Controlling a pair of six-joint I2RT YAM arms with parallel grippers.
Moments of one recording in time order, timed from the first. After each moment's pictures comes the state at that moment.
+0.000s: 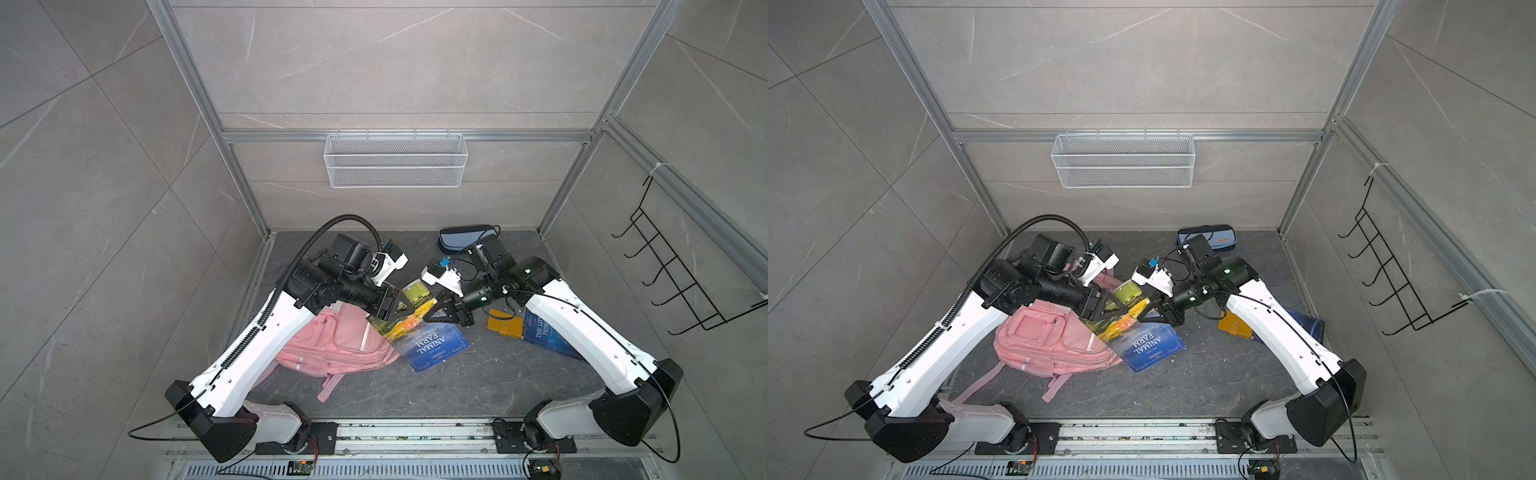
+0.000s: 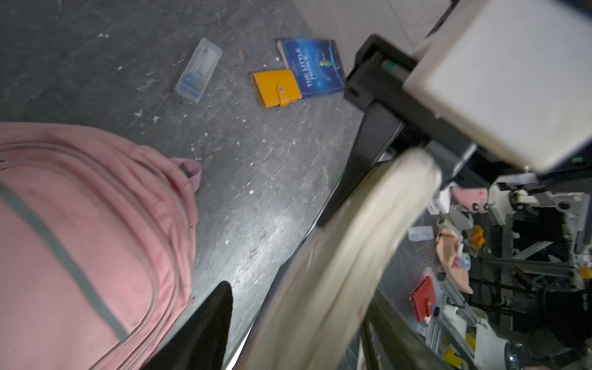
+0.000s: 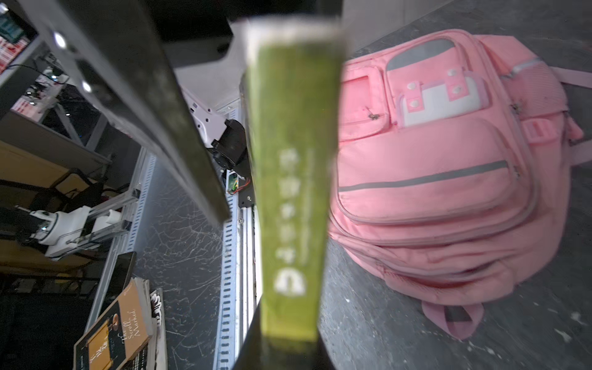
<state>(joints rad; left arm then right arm) -0.66 1.36 1.63 -1.17 0.58 -0.14 0.55 1.41 1.48 -1.08 -0.88 -0.42</state>
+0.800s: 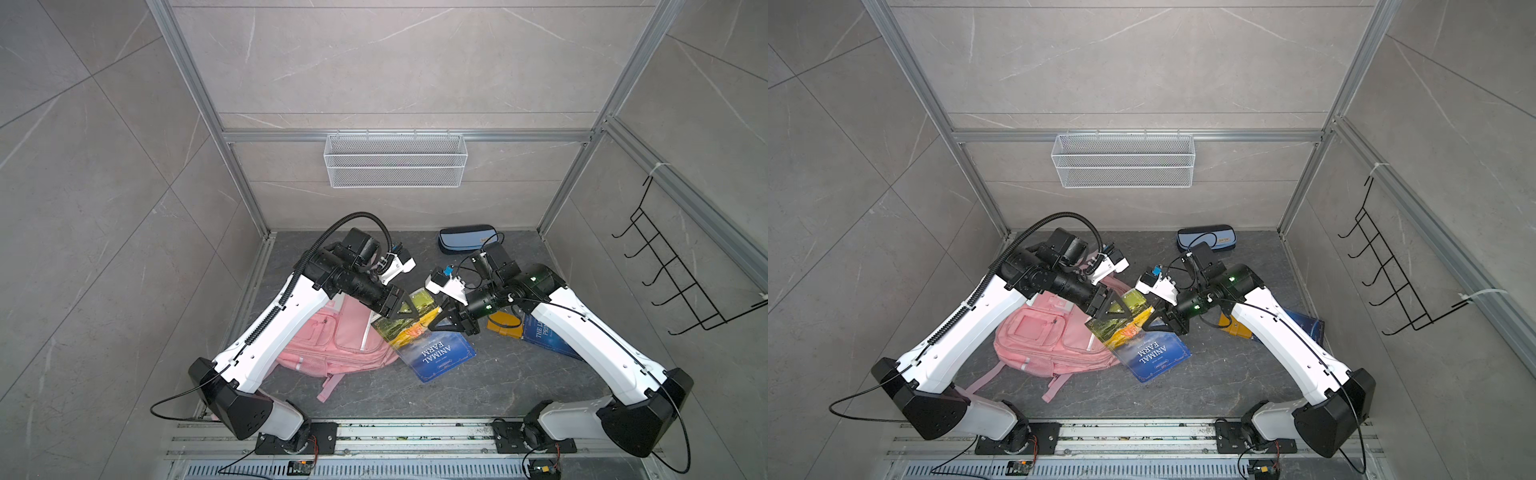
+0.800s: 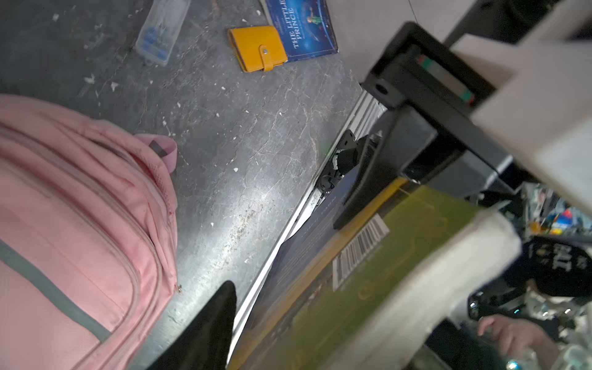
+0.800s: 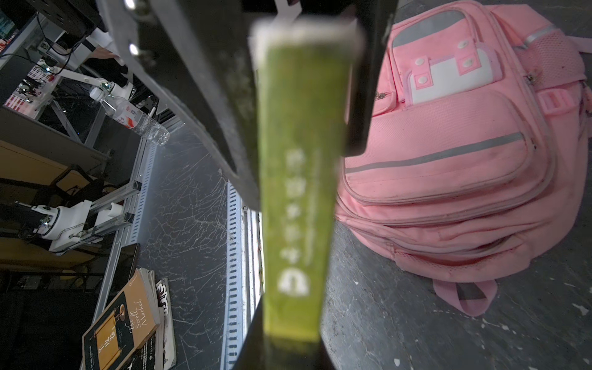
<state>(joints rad) -0.66 1.47 1.67 -1.23 0.72 -0.07 0.57 1.37 1.43 -1.10 -0.88 -0.42</state>
